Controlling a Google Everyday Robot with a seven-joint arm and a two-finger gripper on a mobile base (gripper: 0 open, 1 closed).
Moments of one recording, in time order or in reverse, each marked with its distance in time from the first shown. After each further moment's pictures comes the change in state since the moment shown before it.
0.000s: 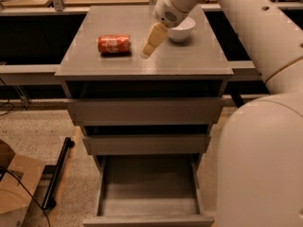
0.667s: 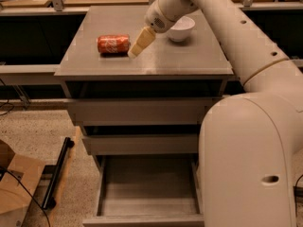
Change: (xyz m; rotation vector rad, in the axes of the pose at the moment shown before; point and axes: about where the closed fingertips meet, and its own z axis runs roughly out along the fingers) arm -0.015 -0.024 0.052 -0.006 -0.117 0.071
